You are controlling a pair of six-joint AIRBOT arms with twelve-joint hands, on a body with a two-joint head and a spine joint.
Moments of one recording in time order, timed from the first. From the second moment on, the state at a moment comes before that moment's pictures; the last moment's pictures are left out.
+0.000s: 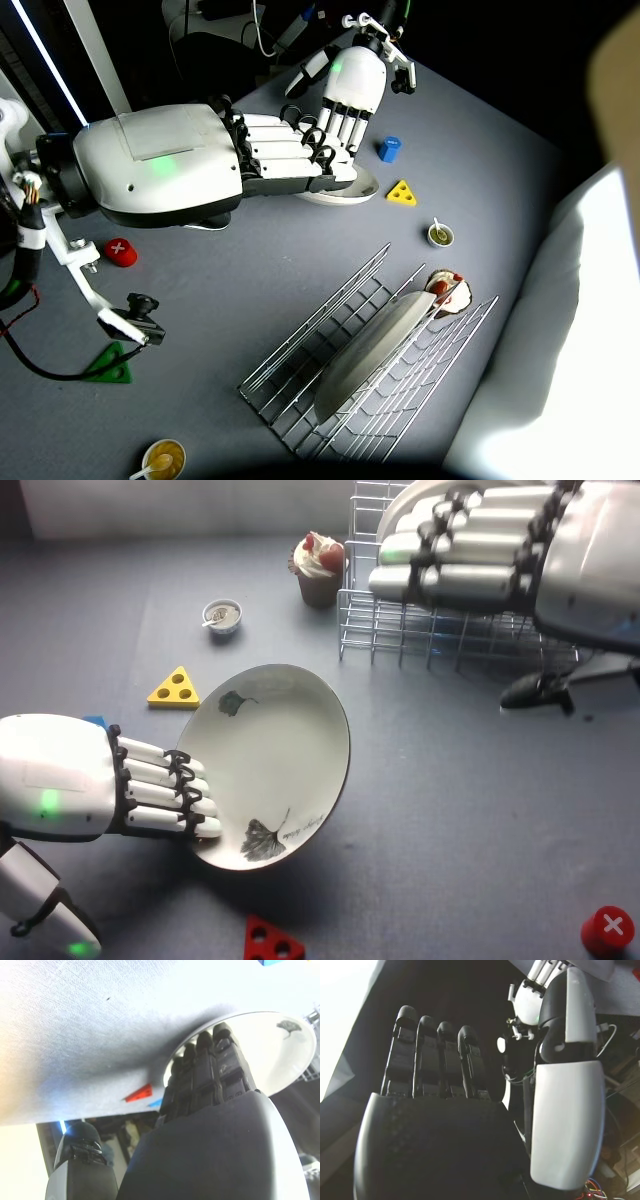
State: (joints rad) left arm 0.74 -0.99 1.41 1.46 -0.86 0.01; right arm -0.43 -0.91 1.08 -0.70 0.76 -0.60
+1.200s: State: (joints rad) left arm 0.73 -0.99 1.41 1.48 -0.86 0.00; right arm -0.41 -1.12 1.11 -0.64 0.58 -0.79
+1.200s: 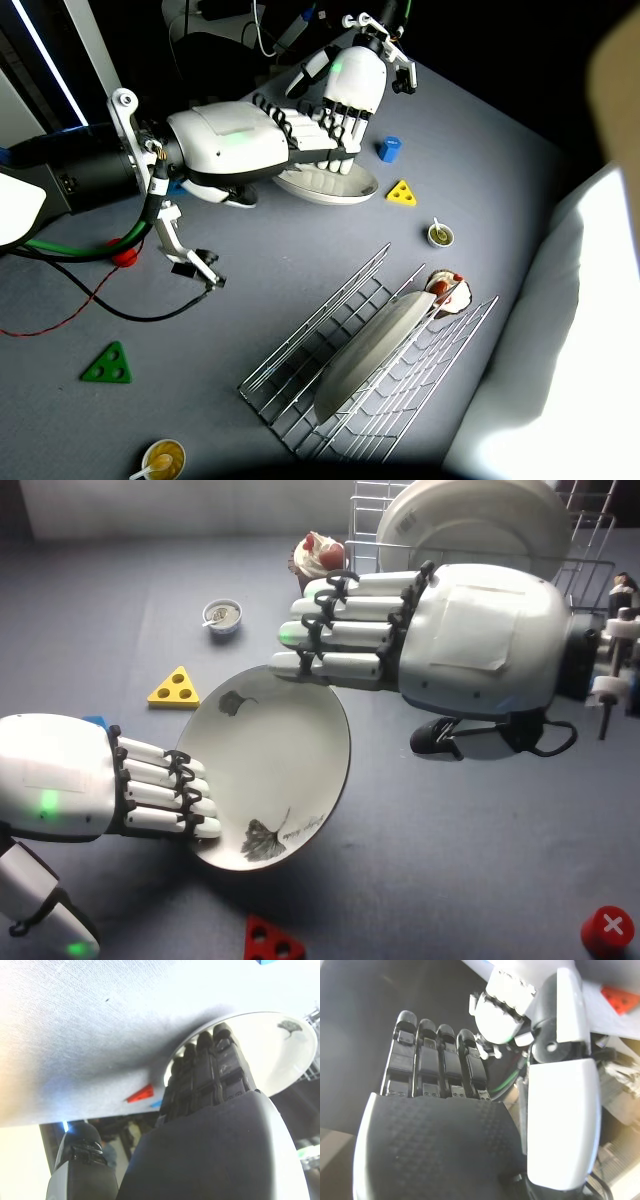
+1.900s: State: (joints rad) left arm 0.73 -0.99 1.42 1.48 -0.86 0.00; right arm -0.41 -1.21 1.15 -0.62 0.48 -0.81
